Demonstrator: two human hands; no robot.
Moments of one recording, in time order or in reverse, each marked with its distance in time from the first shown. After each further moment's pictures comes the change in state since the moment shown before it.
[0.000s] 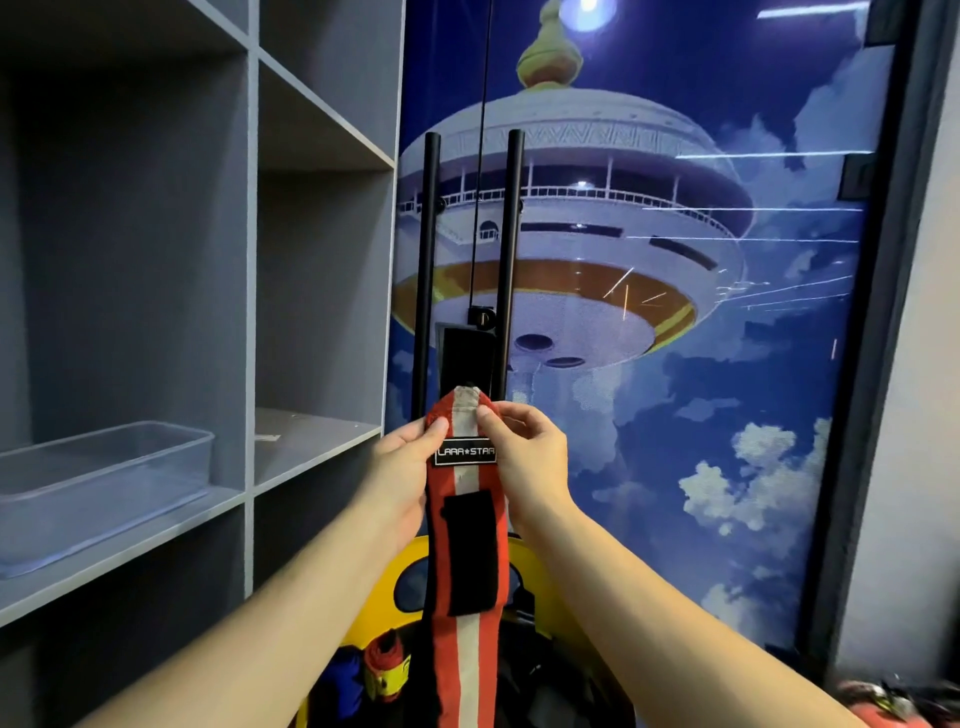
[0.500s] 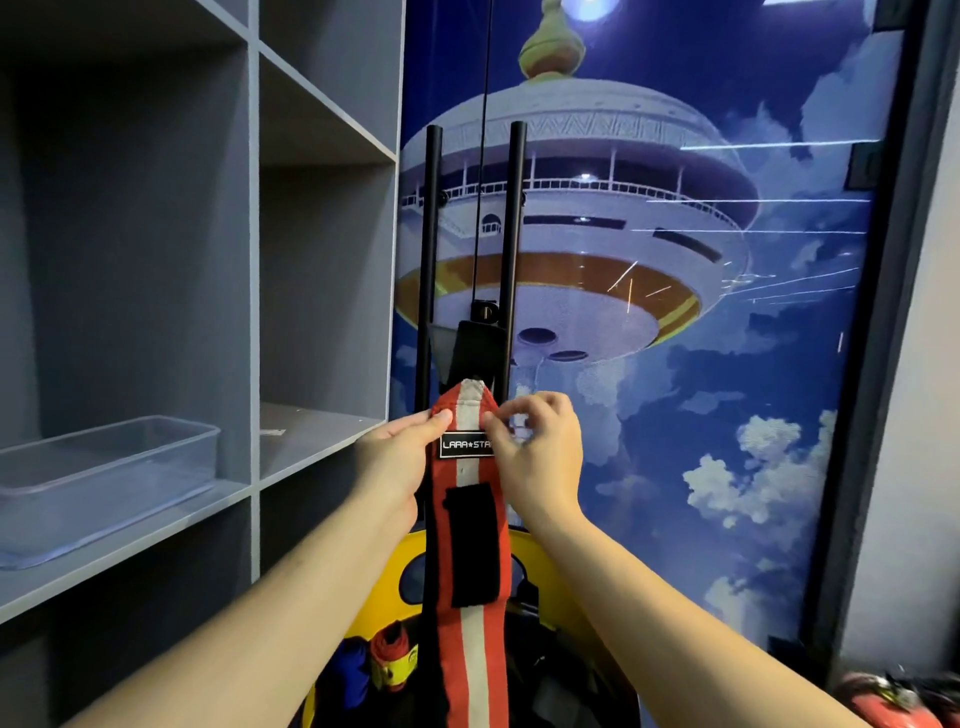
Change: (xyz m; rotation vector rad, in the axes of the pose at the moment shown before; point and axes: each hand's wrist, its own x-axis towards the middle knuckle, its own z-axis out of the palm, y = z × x) left_hand -0.001 0.006 0.001 0.034 0.213 0.030; right_hand 0.002 0.009 -0.012 -0.570 0.087 -0.464
